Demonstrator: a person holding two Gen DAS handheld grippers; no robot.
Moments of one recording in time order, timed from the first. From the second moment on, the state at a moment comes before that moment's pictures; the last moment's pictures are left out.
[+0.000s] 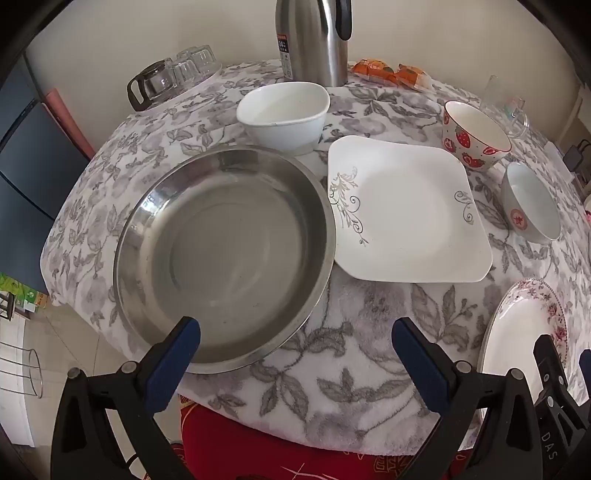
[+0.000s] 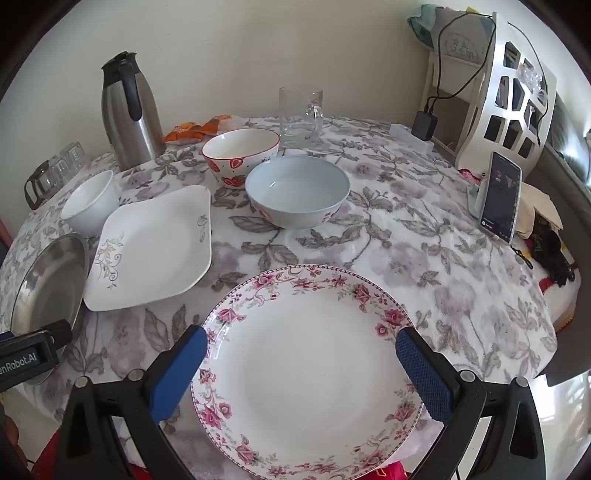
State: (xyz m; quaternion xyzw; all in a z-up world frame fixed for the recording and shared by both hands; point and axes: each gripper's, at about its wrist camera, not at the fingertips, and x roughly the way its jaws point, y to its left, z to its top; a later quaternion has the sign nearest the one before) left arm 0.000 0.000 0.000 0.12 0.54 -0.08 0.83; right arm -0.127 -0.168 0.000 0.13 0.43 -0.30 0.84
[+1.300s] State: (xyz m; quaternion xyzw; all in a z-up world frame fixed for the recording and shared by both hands) left arm 0.000 0.007 0.007 0.11 0.55 -0.07 0.83; right arm -0.128 -0.163 0.007 0.11 0.41 -0.29 0.85
